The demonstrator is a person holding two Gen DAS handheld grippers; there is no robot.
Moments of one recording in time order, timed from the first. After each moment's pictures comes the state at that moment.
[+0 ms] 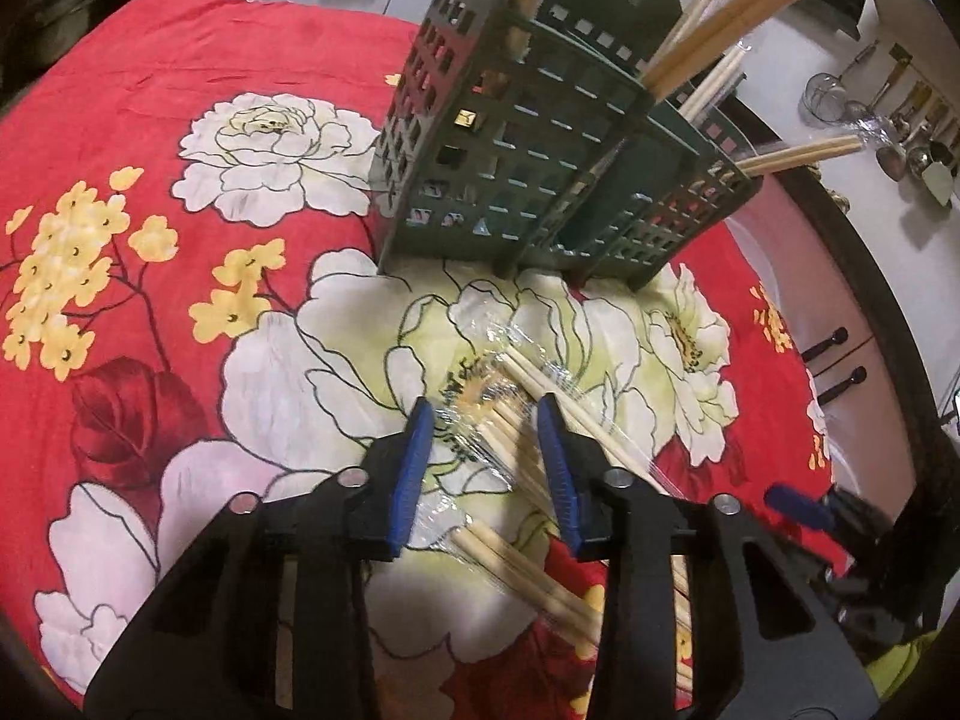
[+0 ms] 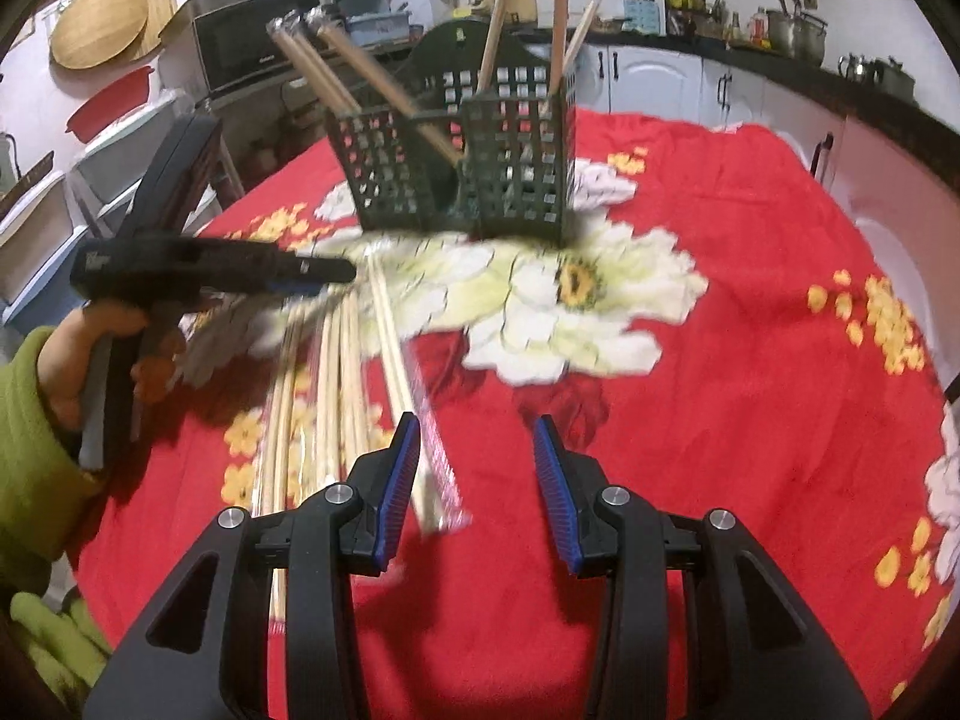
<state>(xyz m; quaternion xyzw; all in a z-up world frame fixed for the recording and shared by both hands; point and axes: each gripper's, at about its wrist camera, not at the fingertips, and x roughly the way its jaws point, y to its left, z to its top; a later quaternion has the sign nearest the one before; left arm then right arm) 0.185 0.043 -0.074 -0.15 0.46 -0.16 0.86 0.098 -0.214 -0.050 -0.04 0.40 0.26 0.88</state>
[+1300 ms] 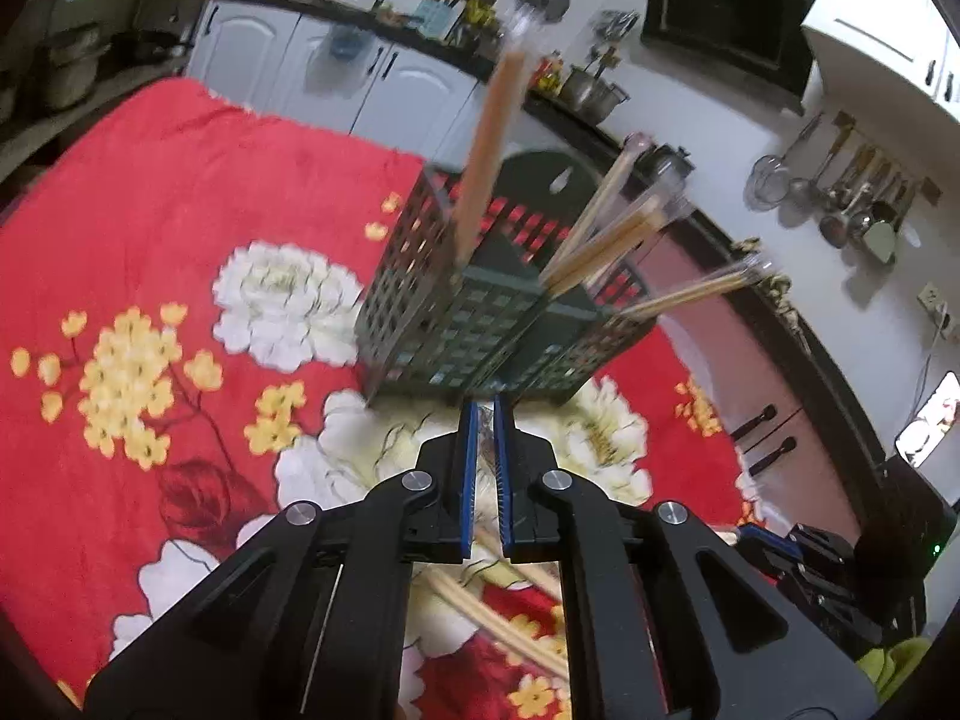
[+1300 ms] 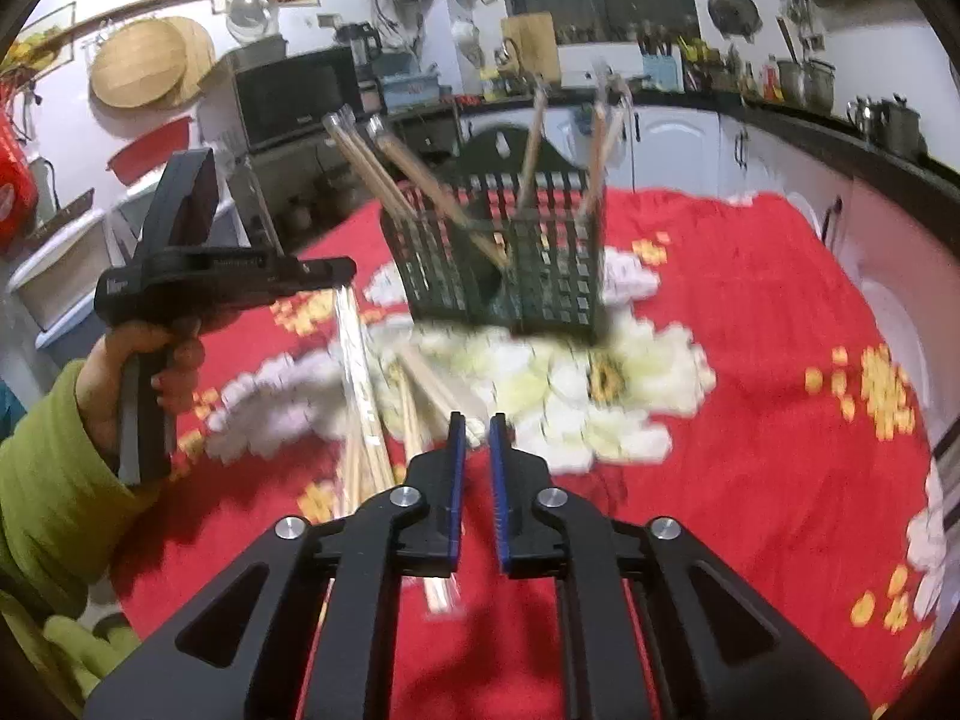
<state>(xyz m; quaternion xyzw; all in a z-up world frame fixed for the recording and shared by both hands) 0.158 0.069 0.002 -0.20 0.35 -0.19 0.90 0.090 -0.211 0.014 -0.01 0.31 0.30 0.90</state>
